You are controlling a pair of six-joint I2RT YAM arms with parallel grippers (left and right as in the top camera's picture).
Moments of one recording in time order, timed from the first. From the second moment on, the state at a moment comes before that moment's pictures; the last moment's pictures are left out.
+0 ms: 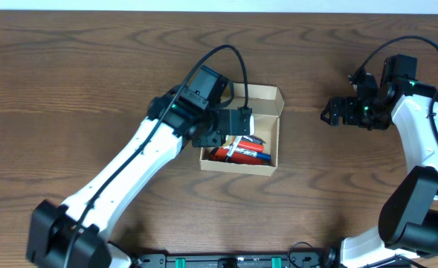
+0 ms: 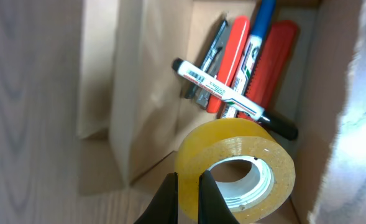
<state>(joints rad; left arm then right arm) -0.60 1.63 1.34 -0.83 0.13 0.98 -0.24 1.73 1.29 -0.91 -0.28 -0.17</state>
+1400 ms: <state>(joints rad) -0.54 1.61 1.47 -0.96 -0.04 0.61 -0.24 1.73 1.29 -0.91 -0.37 -0.18</state>
